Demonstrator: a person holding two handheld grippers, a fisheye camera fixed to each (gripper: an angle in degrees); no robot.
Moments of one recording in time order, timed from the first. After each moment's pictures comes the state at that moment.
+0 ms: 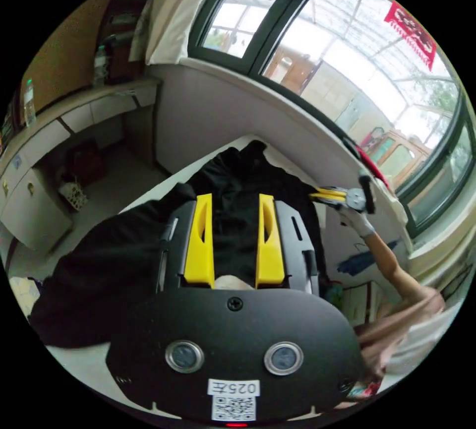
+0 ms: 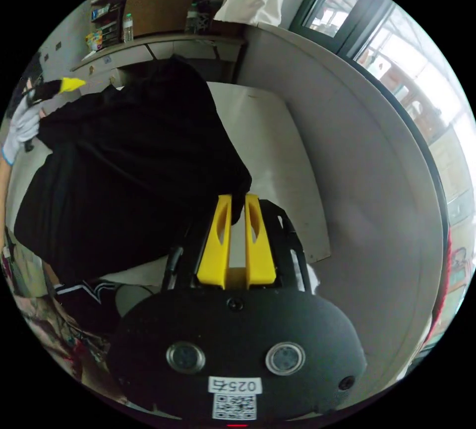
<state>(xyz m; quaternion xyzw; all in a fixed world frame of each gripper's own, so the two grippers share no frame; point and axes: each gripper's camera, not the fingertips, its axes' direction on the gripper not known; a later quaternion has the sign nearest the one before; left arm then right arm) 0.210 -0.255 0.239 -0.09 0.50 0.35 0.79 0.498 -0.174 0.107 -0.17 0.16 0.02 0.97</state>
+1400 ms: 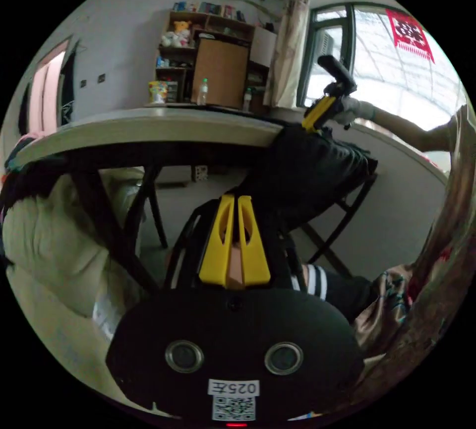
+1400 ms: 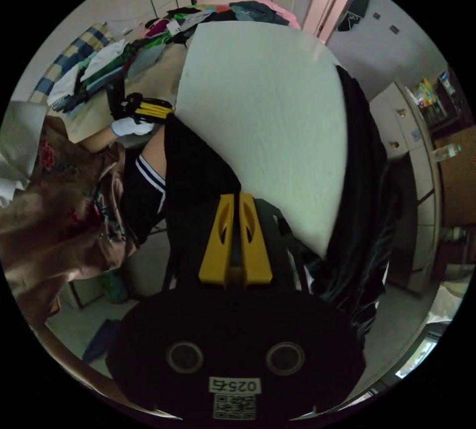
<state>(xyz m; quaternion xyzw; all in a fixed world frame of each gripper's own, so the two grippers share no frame) -0.240 0.192 0.097 0.13 0.25 0.12 0.95 0.048 -0.186 0.118 -0.19 -0.23 -0.58 0.76</state>
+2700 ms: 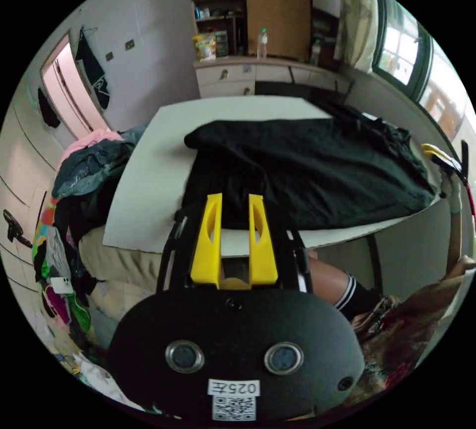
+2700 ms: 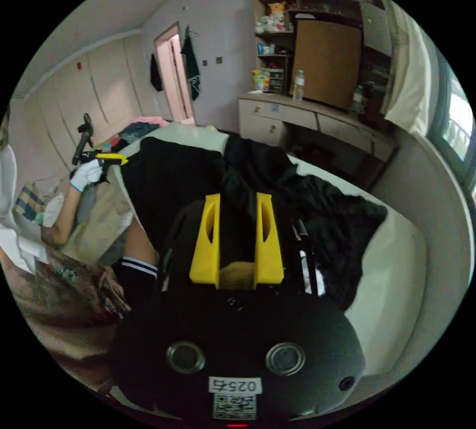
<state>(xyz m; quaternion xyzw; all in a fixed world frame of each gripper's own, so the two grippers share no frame) -0.246 -0.044 0.207 -0.11 0.06 0.15 0.98 0.367 -0.136 0.040 -0.02 -0.16 -0.19 0.97</state>
